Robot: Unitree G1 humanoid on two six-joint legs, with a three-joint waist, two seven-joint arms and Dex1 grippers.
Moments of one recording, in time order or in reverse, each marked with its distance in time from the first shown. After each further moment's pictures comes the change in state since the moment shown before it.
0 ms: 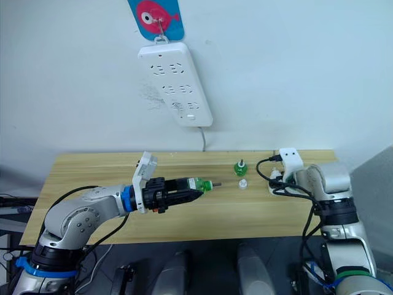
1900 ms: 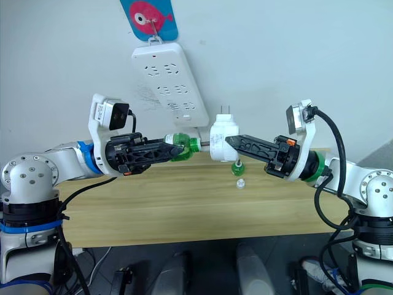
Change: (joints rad) left arm -0.344 0.052 0.228 0.137 -0.446 0.401 0.009; right arm 0.119 -0.147 -0.131 -0.209 1.483 -0.373 -0.002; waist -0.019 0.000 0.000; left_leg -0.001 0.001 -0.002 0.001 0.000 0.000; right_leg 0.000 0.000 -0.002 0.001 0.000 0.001
